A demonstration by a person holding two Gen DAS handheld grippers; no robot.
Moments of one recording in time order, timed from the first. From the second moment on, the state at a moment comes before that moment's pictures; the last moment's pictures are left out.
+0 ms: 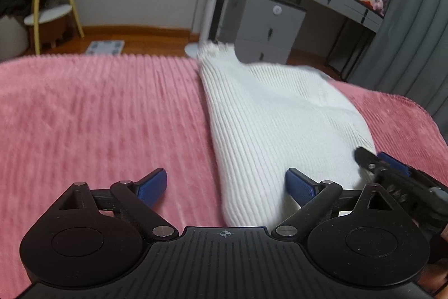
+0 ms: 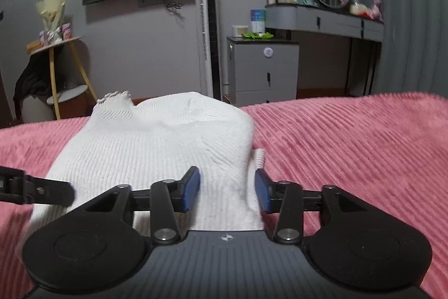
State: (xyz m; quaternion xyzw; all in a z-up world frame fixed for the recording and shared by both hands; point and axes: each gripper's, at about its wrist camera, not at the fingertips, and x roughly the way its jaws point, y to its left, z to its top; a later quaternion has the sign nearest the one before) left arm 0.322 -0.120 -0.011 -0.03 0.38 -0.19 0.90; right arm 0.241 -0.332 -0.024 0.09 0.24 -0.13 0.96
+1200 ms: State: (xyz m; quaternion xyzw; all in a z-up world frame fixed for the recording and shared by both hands) left arm 0.389 -0.099 -0.054 -0.20 0.50 -0.31 0.78; right arm 0.260 -0.451 -0.045 0.38 0.35 0.07 0.85
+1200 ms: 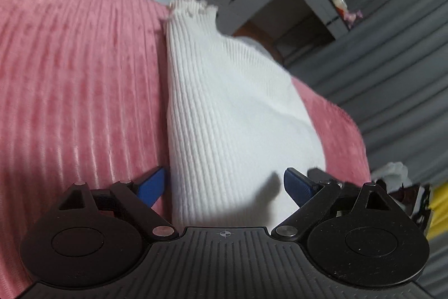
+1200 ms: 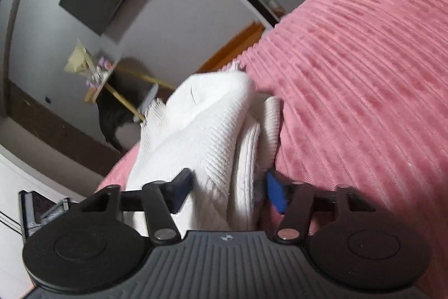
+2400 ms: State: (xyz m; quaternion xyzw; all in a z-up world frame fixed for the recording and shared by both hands) left arm 0.307 -0.029 0.039 -0.18 0.44 -0.23 0.85; right arm 0.251 -0.318 0.050 0.31 0.34 0.11 0.88
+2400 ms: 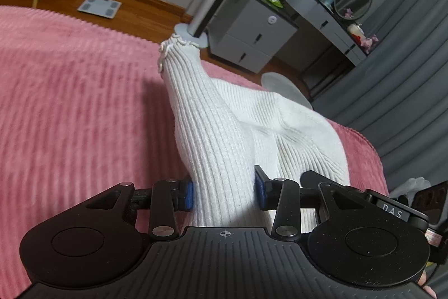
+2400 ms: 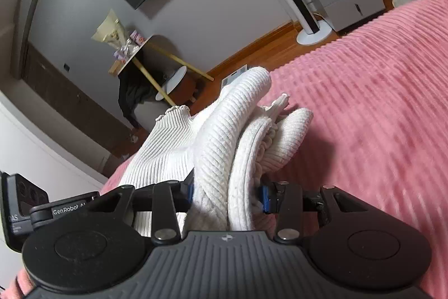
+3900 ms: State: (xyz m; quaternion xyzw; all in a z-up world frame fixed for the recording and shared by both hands) left arm 0.162 0.008 -0.002 -0.12 0.45 -0.08 0.88; right arm 0.116 -0.267 0.002 0.46 0.35 0.09 0.81
